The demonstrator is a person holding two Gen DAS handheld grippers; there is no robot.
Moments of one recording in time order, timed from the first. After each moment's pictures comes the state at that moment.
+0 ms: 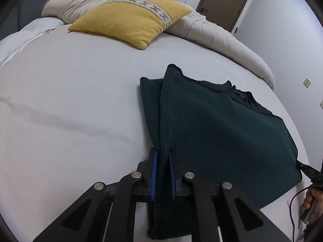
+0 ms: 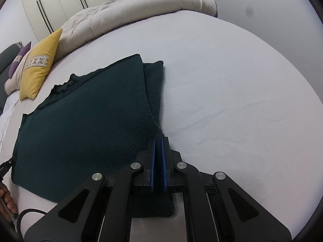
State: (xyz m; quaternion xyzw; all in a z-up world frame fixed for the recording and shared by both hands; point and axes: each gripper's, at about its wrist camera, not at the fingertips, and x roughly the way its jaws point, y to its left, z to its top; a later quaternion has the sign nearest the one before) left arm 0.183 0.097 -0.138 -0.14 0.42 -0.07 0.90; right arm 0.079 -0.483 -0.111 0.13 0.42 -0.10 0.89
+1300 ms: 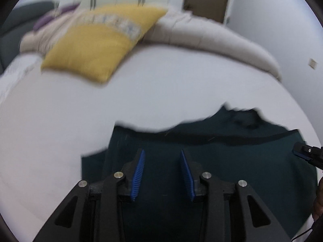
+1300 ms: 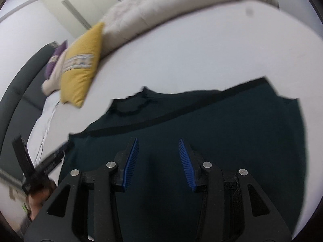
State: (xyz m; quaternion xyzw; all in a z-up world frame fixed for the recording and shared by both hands) left arm 0.299 0.019 -0.125 -0.05 0.42 -0.05 0.91; right arm 0.224 -0.397 -0.112 0.22 0.44 0.06 0.87
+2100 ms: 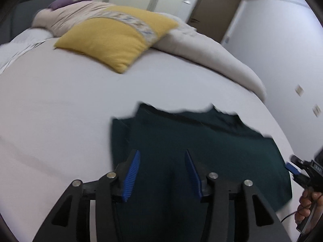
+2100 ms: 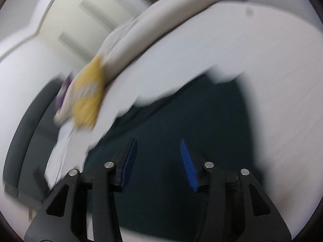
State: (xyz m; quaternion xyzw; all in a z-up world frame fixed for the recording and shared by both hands) left arm 0.214 0.064 -0.106 -0.13 0.38 -0.10 0.91; right arm 0.135 -0.437 -0.103 0.30 0.38 0.09 0.87
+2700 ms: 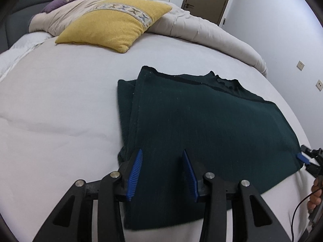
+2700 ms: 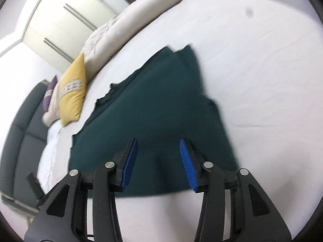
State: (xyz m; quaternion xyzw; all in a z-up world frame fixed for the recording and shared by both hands) left arm 0.168 0.062 -0.126 -0.08 0.42 -0.09 0.90; right arm 0.066 -0.476 -0.130 0.32 0.38 -0.02 0.87
